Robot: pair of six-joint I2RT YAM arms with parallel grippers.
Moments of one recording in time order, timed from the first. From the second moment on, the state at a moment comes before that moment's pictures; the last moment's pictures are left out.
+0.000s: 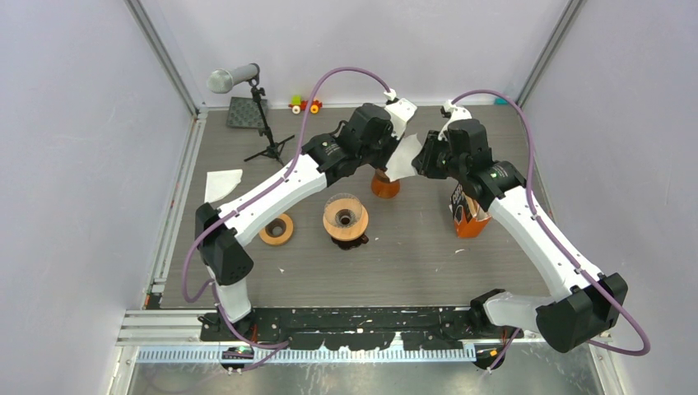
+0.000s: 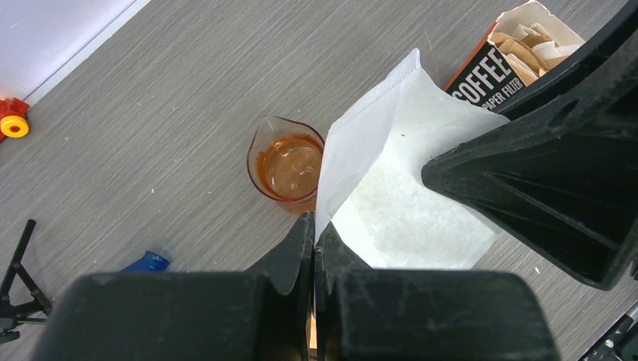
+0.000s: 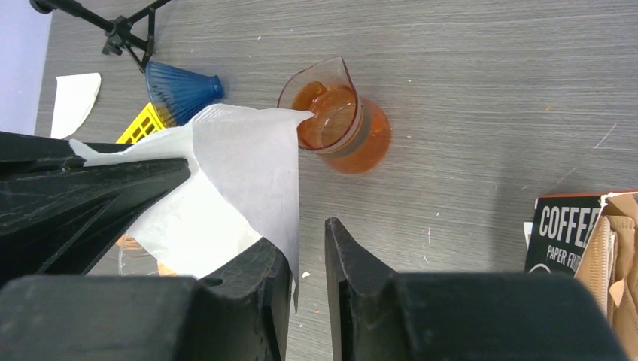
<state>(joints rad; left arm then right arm) -0.88 1.80 1.85 -0.58 -0.14 -0.01 0.40 1.22 1.21 -0.54 0.01 0.43</state>
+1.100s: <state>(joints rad) -0.87 1.73 1.71 -0.53 0.02 0.03 0.40 1.16 1.21 -0.48 -0.14 0.31</state>
